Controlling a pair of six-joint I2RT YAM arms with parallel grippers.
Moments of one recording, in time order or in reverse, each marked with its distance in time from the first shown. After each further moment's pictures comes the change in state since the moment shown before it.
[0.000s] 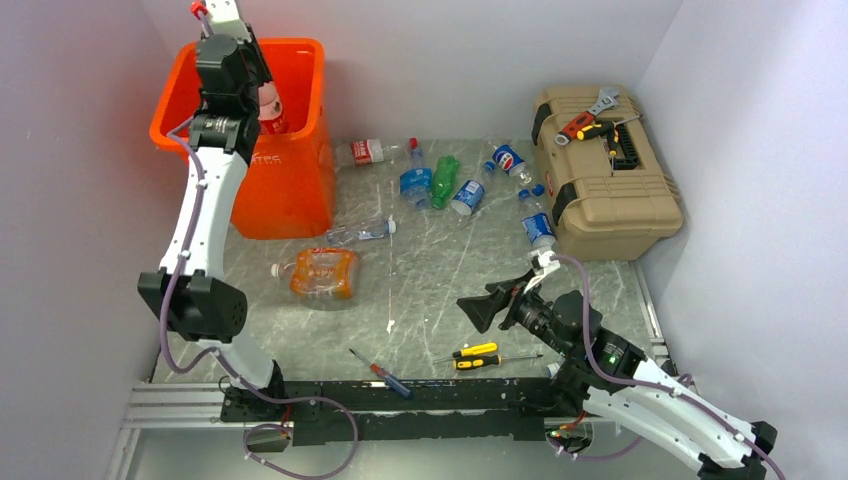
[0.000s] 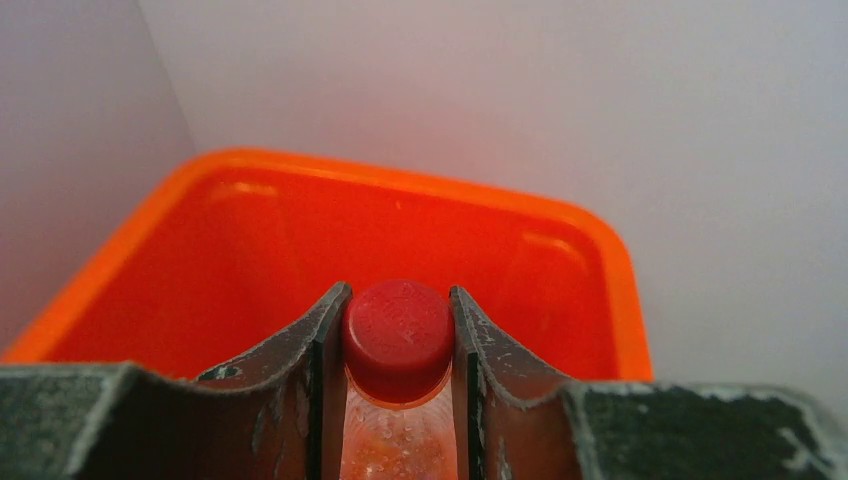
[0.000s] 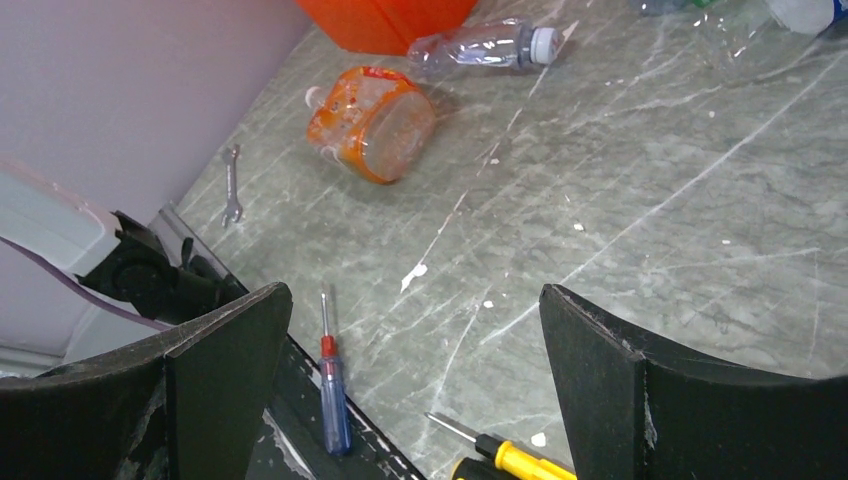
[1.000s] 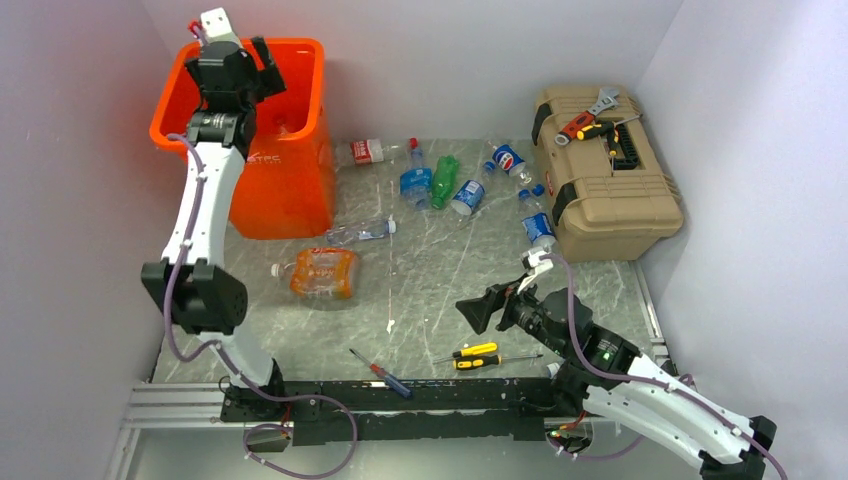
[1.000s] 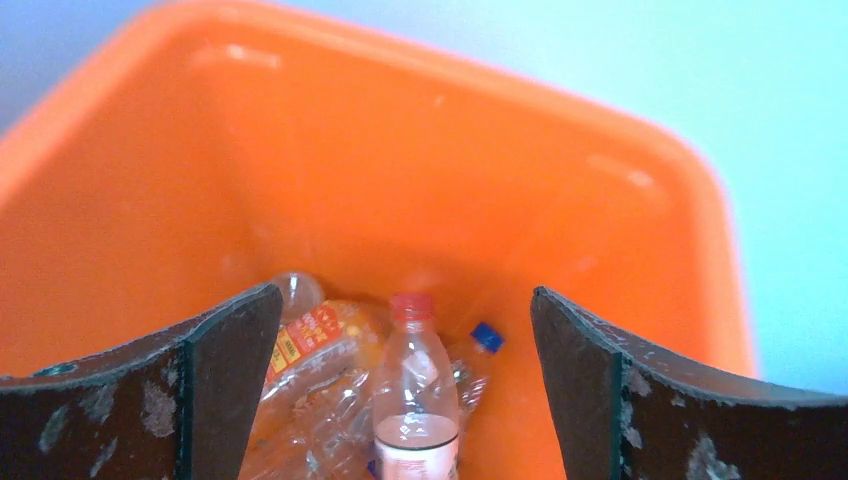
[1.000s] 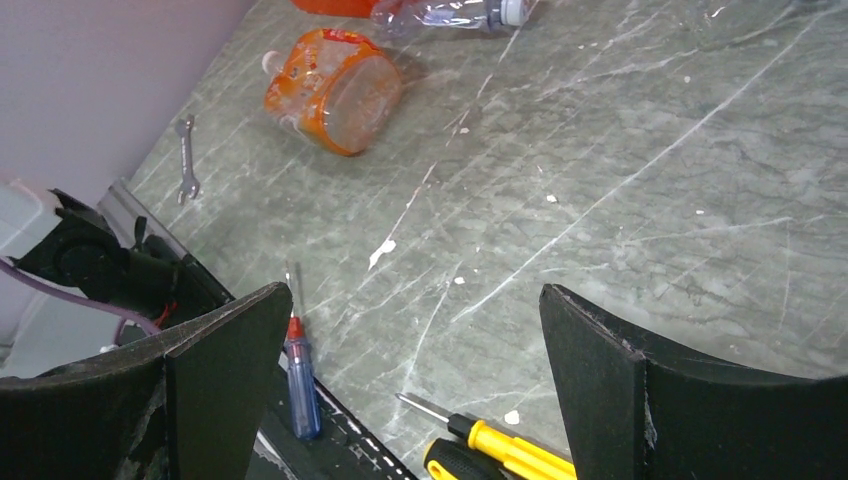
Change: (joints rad) left arm 0.059 0.111 0.011 -0.187 0.014 -0.184; right arm 0.000 0.045 -0.005 -0.037 0.010 -0.021
